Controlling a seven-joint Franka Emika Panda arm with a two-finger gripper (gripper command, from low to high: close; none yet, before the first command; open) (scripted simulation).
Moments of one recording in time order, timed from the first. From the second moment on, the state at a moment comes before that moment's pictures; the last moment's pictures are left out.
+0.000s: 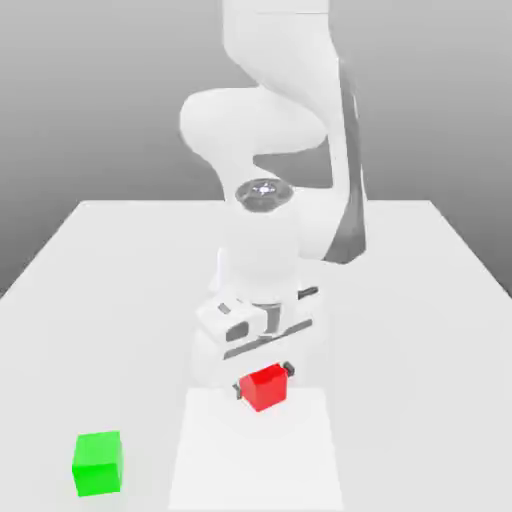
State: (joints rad) arm 0.18 0.18 -0.05 -2.93 0.33 3.10 0.01
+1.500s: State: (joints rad) arm -0.19 0.11 -0.20 -2.49 0.03 2.59 -0.07
